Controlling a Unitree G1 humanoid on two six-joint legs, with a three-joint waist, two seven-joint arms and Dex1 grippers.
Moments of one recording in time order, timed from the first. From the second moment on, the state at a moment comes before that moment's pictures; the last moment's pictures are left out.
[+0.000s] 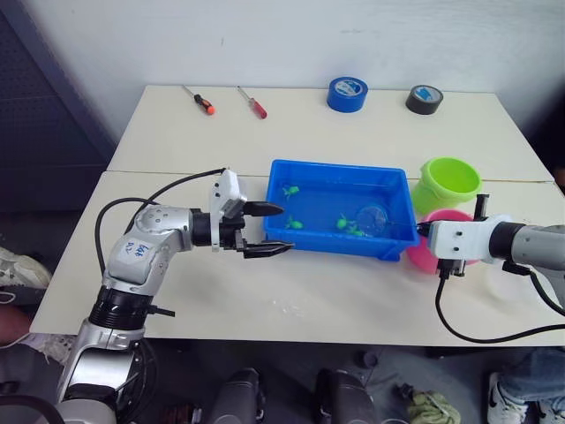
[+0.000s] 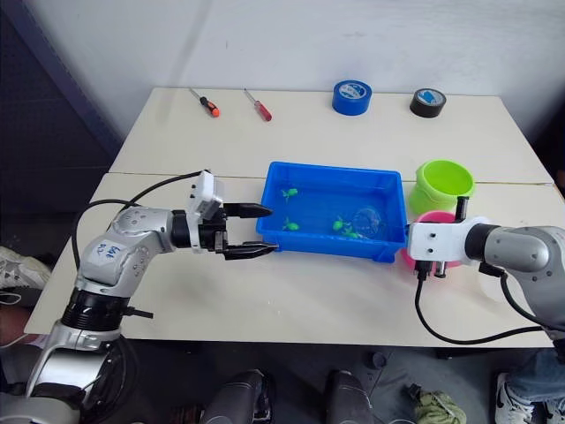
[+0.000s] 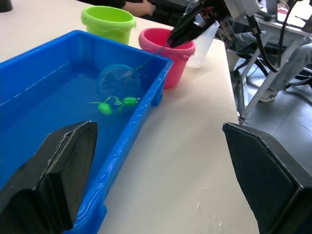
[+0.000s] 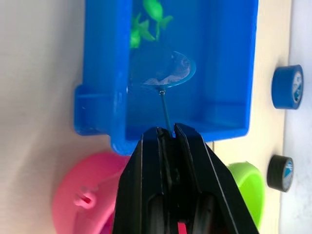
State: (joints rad) left arm -0.61 0.53 -0.08 -0.04 -0.43 0.56 -1.02; right arm -0.24 -1.08 0.00 -0.10 -0.08 -0.07 0.90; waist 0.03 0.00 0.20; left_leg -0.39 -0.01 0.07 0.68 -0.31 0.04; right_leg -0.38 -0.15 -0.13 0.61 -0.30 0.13
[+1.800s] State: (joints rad) left arm -0.70 0.44 -0.05 0.02 -0.50 0.56 -1.00; right arm -0.33 -1.35 0.04 0.25 -0.52 -0.25 0.37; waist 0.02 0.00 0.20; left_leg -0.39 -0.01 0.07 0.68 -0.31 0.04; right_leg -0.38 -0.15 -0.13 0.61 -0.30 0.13
